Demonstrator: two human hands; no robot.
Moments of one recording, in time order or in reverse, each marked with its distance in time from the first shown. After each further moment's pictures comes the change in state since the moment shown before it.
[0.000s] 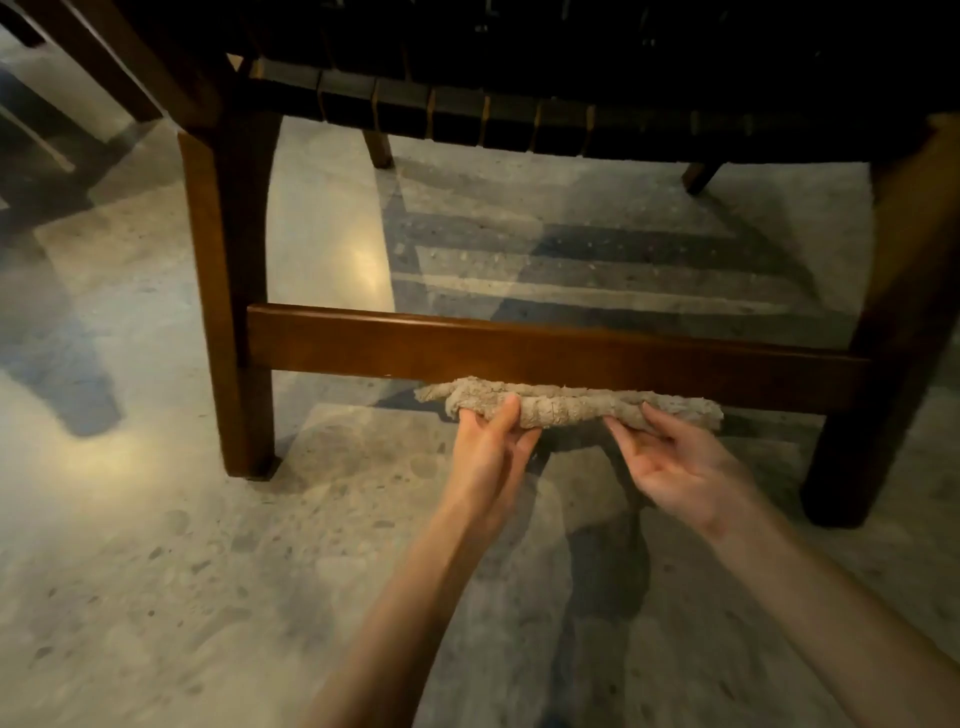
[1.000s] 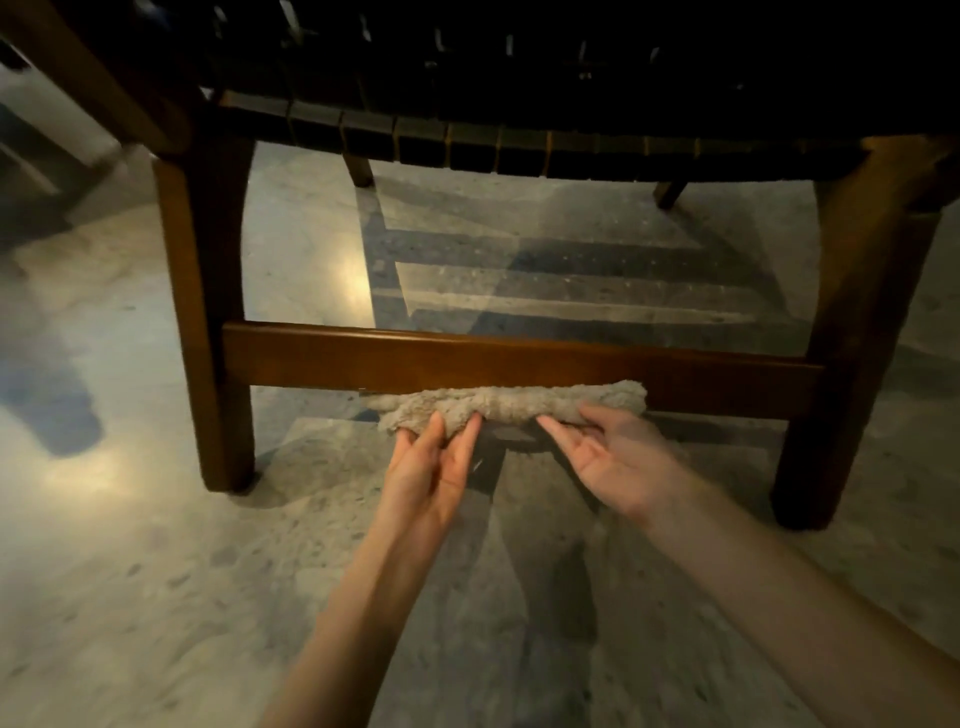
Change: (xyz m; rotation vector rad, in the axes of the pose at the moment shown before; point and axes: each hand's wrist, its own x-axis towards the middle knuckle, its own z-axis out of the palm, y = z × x) left_hand -0.006 0.020 -0.006 -0.325 0.208 0.044; right_hand -0.014 0.013 0.037 -0.123 0.056 -0.041
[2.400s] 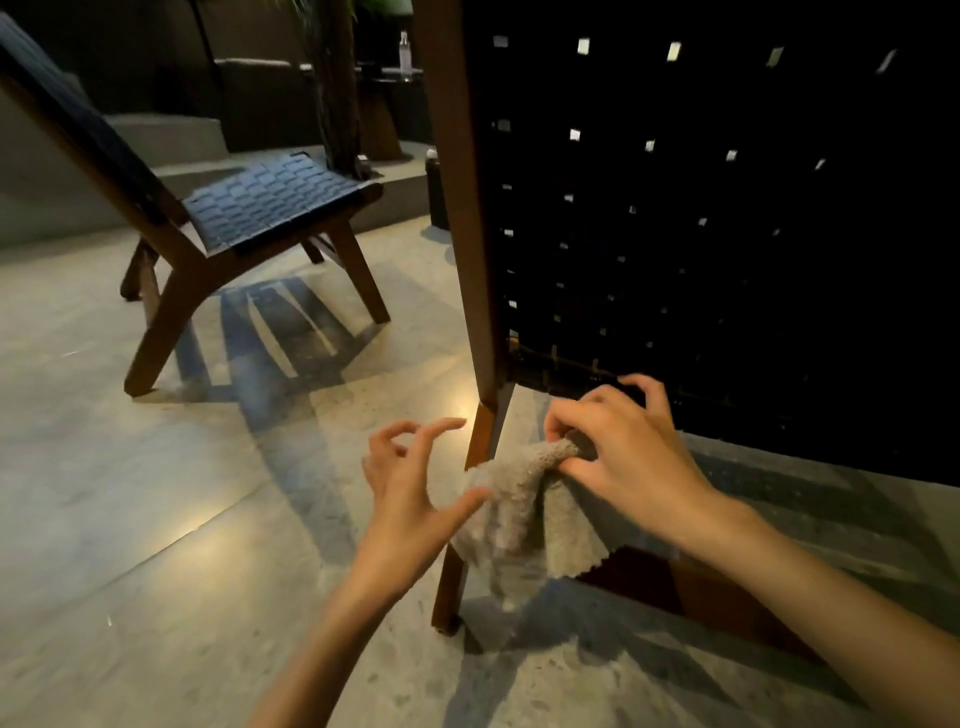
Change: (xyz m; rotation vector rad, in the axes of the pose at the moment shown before) left_hand -0.128 0.259 0.063 1.677 -0.092 1.213; right_hand -0.150 0.041 0.230 -2.030 -0.545 -1.624
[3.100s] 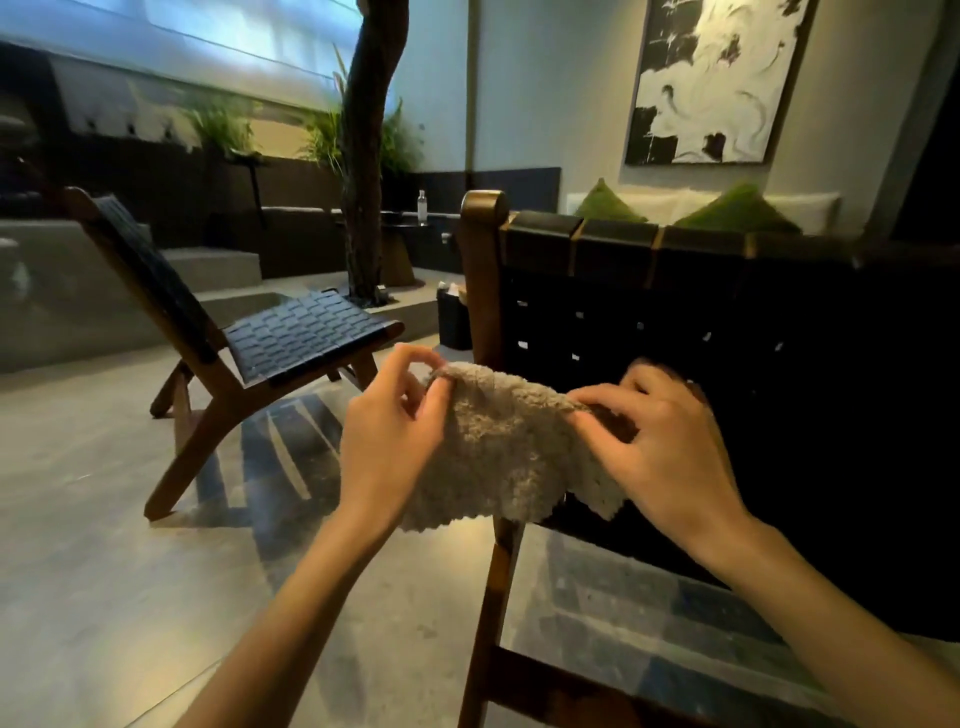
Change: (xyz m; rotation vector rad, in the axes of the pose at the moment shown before) left_hand 0.112 0.132 -0.132 -0.104 0.394 0.289; right_hand 0.055 -0.045 -0.131 0.130 0.552 0.022
